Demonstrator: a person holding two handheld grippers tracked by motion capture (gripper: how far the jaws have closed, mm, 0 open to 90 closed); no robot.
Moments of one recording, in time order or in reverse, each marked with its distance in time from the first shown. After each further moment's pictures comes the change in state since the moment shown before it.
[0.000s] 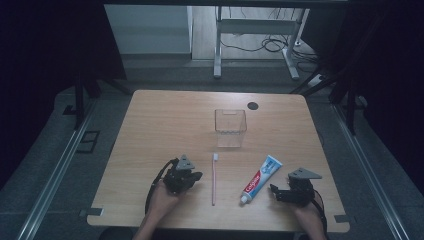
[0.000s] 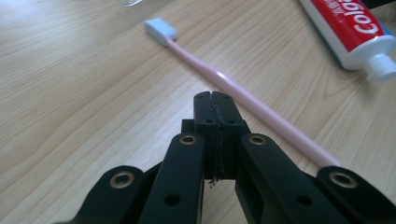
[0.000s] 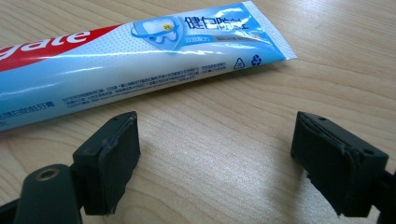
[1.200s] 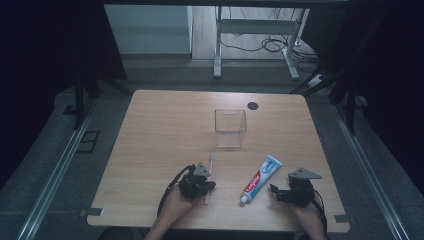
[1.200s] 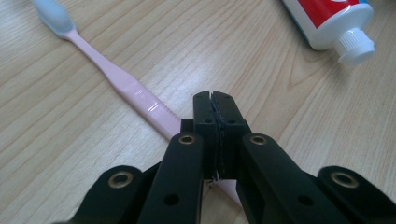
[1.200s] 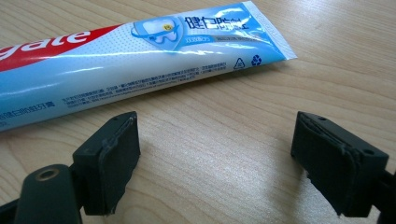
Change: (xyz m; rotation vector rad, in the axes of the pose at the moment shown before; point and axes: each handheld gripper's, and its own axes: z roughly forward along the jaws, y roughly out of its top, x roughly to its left) left arm -0.020 -0.001 0.030 0.076 -0.083 0.016; right arm 0.000 0.000 0.000 0.000 0.000 -0.003
